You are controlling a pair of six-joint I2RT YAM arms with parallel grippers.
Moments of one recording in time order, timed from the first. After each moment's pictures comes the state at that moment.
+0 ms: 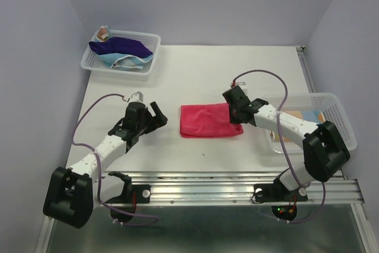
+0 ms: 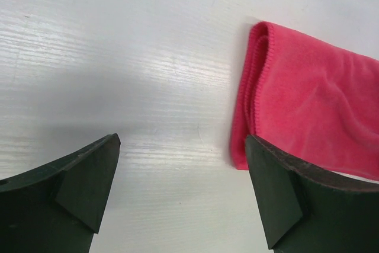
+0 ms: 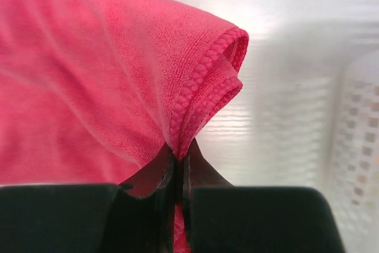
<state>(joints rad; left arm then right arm) -0.35 1.07 0.49 -0.11 -0.02 -0.70 0.62 1.53 0.95 -0.47 0.38 0.49</state>
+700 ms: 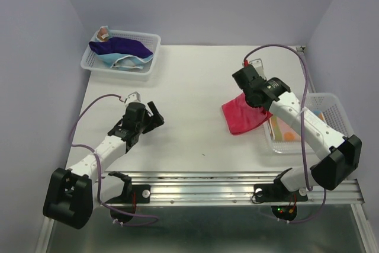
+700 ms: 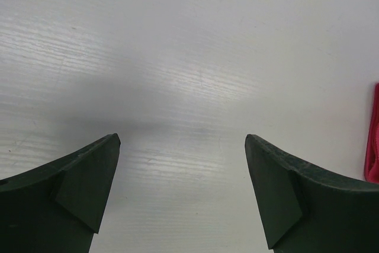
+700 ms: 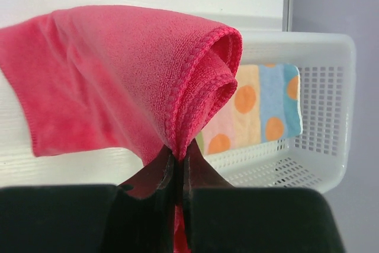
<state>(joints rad) -0.35 1.07 0.49 -0.13 -0.13 -0.69 0.59 1.41 1.35 -1.02 0.76 0.24</state>
